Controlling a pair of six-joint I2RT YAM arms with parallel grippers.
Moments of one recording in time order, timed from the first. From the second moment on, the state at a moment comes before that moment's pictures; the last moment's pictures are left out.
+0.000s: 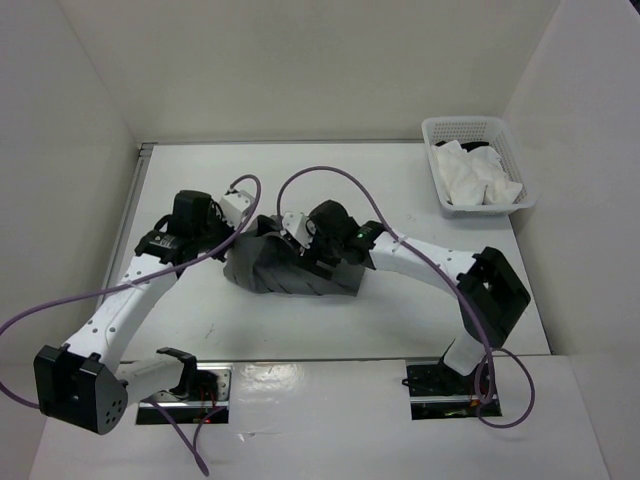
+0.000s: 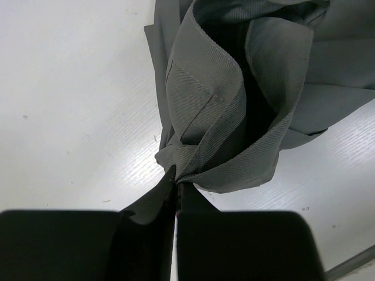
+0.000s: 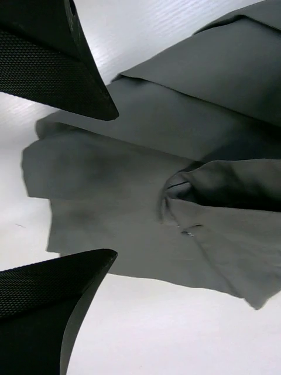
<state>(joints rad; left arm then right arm) -0.26 1.12 0.95 -0.59 0.16 0.35 0.83 1.62 1.16 -0.38 0.00 -0.46</state>
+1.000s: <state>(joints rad) -0.20 1.11 0.95 -0.60 0.20 0.31 0.81 1.96 1.34 -0.13 0.06 -0.44</state>
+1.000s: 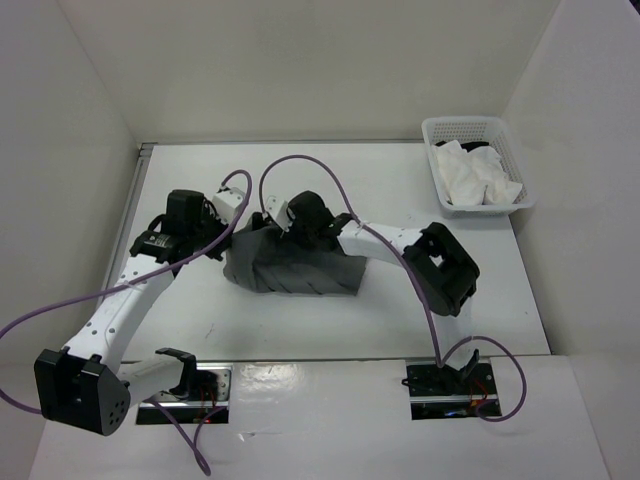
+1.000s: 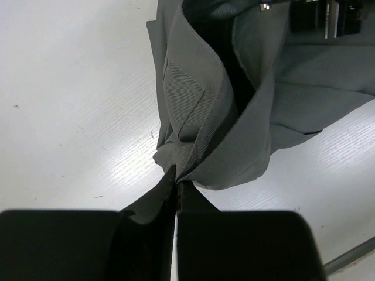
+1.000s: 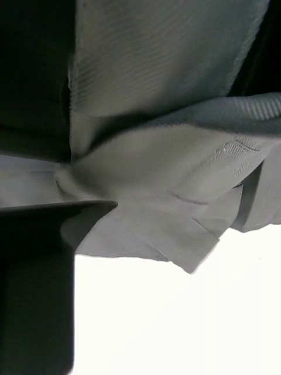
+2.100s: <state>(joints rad) -0.25 0.90 1.44 -0.74 0.39 0.44 0.70 1.17 1.56 -0.59 -0.15 -0.45</state>
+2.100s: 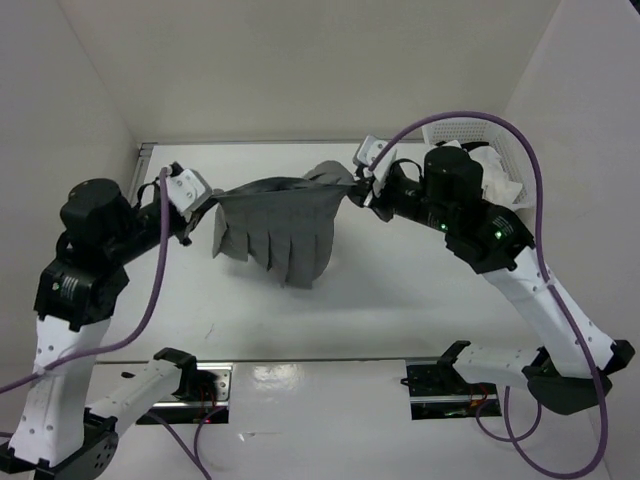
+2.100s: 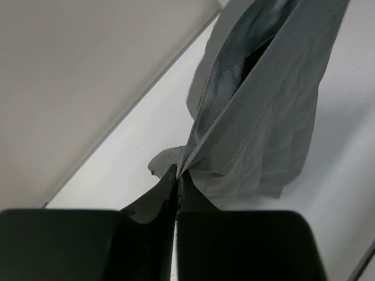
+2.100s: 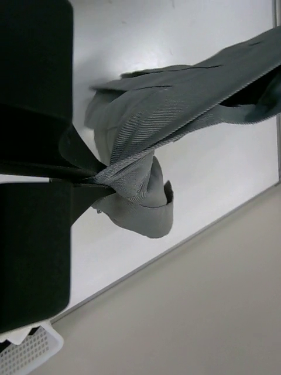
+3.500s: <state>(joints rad) -0.19 1.56 1.20 -0.32 0.10 0.45 0.54 1.98 1.58 -0.39 -0.01 -0.41</state>
